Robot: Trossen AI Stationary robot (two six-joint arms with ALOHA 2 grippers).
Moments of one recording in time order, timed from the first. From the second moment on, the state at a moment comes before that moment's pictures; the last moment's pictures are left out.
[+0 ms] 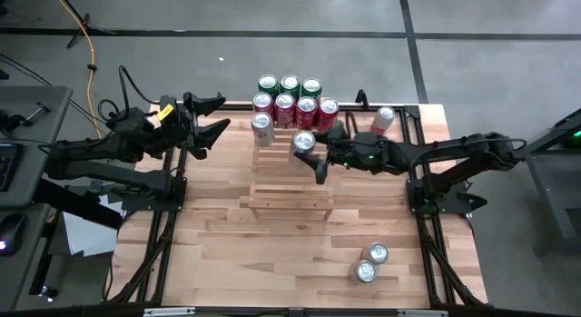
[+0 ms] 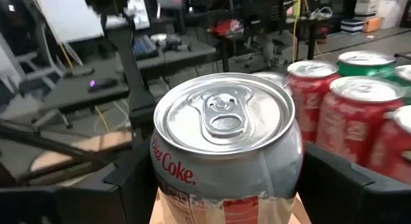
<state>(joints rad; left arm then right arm) 0.04 0.75 0.91 0.14 -0.33 -0.17 0.03 1.34 1.03 0.20 0.34 0.18</state>
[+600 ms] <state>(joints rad) 0.04 0.75 0.91 0.14 -0.33 -0.18 -0.07 1.56 1.17 0.17 0.46 0.15</state>
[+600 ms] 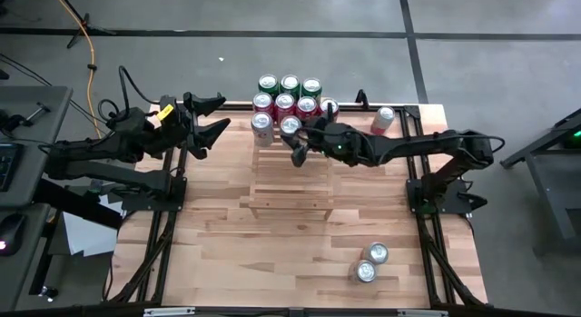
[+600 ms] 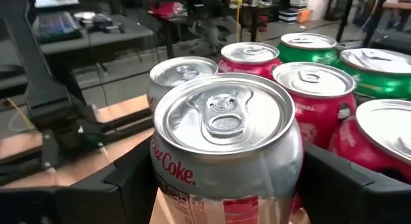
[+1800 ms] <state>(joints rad) 0.04 0.75 0.91 0.14 -0.35 -0.18 -0.12 1.62 1.17 0.21 0.37 0.15</state>
